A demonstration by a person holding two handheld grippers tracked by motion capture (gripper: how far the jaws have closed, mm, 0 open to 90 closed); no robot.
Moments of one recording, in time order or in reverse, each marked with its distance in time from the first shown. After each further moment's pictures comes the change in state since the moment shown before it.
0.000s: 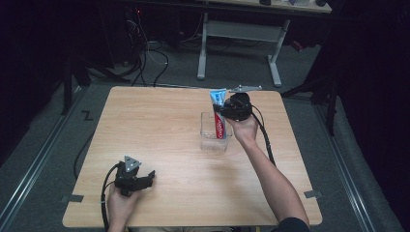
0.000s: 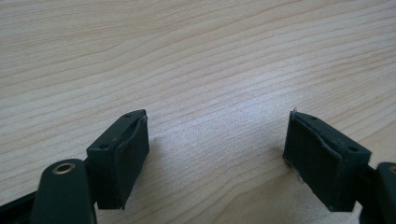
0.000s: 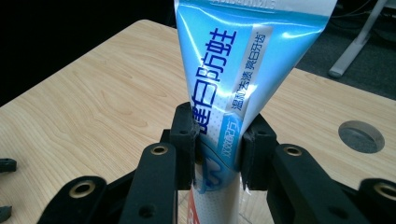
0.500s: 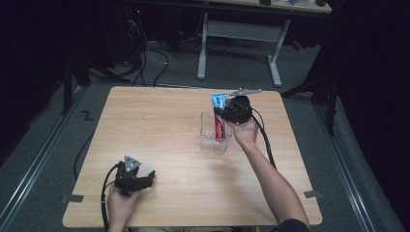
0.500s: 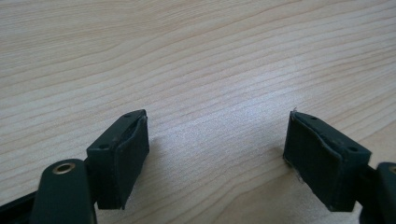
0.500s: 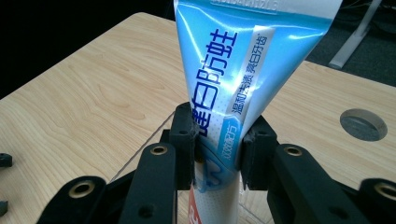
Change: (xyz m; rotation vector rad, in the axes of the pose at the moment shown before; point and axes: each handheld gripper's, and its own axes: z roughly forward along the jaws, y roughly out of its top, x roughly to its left) left arm 0.000 0.000 0.000 -0.002 0.000 -0.001; right arm -0.001 -0.009 0.003 0.016 -0.007 0.015
